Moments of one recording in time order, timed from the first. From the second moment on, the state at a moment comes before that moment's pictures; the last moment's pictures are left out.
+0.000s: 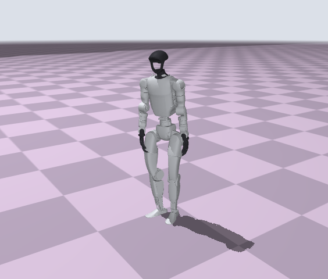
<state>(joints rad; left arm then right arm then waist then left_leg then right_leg) -0.02 0.05 0.30 1.47 0.09 0.16 -0.05 -0.19 -0.05 -0.13 1.47 -0.71 -0.05 0.15 0.05 -0.06 0.11 -0.16 -0.03 0.30 0.21 -0.10 0.00 -0.12 -0.02 -0.37 0.08 -0.14 -0.09</state>
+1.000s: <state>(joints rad) -0.01 0.06 0.36 1.53 0.14 0.15 -0.02 -0.05 -0.09 -0.23 1.59 -0.70 -0.03 0.04 -0.15 0.01 -0.04 -0.14 -0.07 0.07 0.12 -0.05 0.02 -0.09 0.07 0.12 0.21 -0.11 0.01</state>
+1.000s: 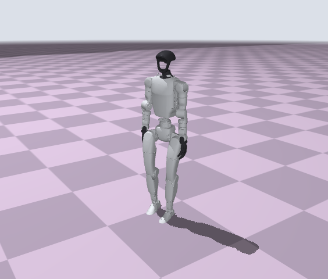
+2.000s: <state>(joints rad) 0.04 0.06 0.49 1.53 0.02 0.16 0.01 -0.04 -0.12 -0.31 1.45 -0.63 -0.09 0.16 0.09 -0.05 -0.06 0.03 -0.02 1.16 0.01 -0.14 -0.01 0.09 -0.09 -1.22 0.02 -0.21 0.10</state>
